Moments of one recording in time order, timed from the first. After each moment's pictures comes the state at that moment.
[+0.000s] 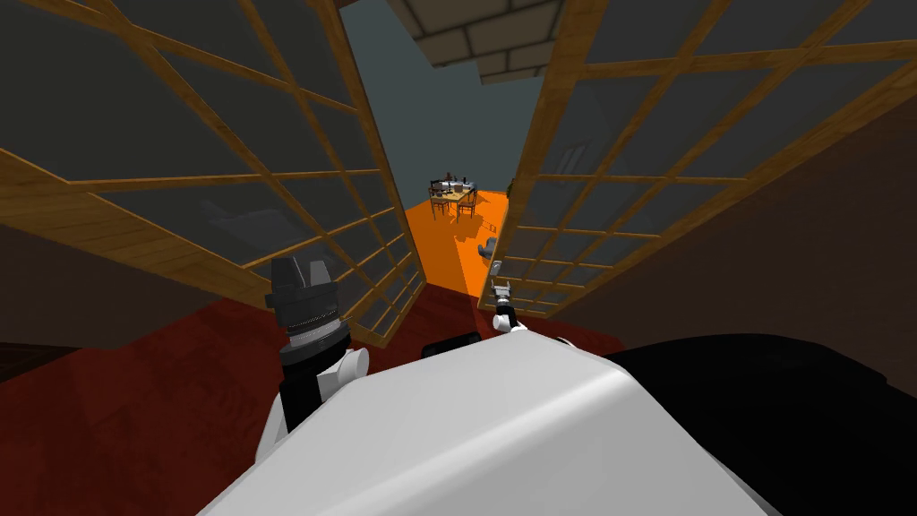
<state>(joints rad) -0.07 -0.19 0.12 -0.67 -0.67 -0.88 -1.26</state>
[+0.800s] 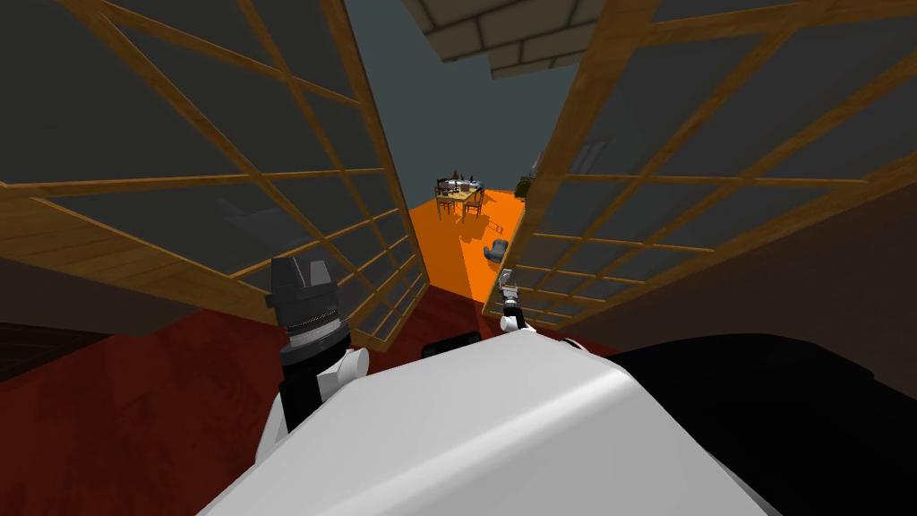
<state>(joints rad) -0.04 -0.26 0.12 -0.66 -0.70 -0.88 -1.37</state>
